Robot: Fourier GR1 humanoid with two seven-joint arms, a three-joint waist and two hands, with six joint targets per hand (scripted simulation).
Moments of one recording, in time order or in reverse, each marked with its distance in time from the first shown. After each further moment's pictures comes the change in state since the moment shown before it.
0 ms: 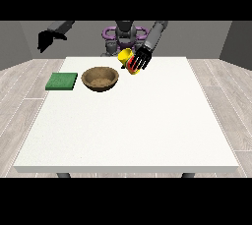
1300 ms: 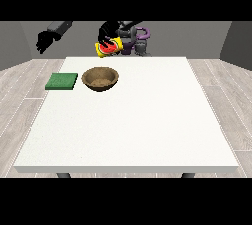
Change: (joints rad) left arm -0.450 -0.115 -0.691 0.076 -0.689 -0.818 0.374; right arm -0.020 -0.034 -0.020 0.256 0.043 0.019 -0.084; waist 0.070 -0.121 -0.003
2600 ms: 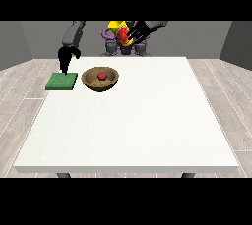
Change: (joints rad) left arm 0.407 -0.001 0.582 -0.556 0.822 0.595 -0.058; right arm -0.117 0.148 0.005 -0.022 -0.034 -0.188 0.165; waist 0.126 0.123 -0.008
